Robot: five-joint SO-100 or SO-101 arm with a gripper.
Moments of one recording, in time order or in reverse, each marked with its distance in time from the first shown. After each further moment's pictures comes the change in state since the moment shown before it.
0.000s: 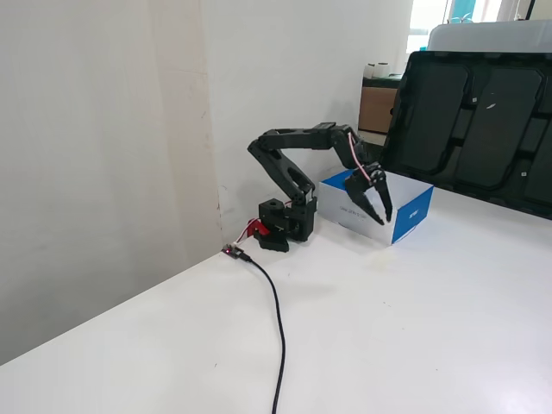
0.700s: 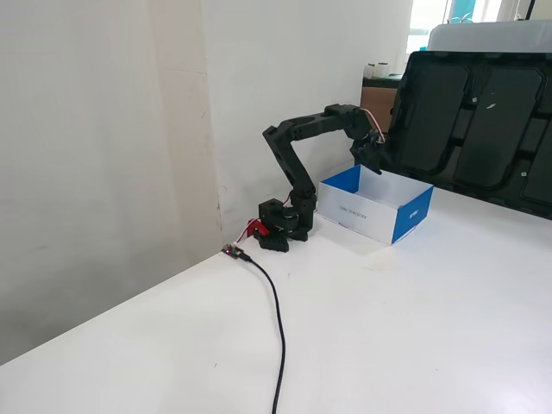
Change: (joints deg) arm -58.1 -23.6 -22.7 0.3 9.5
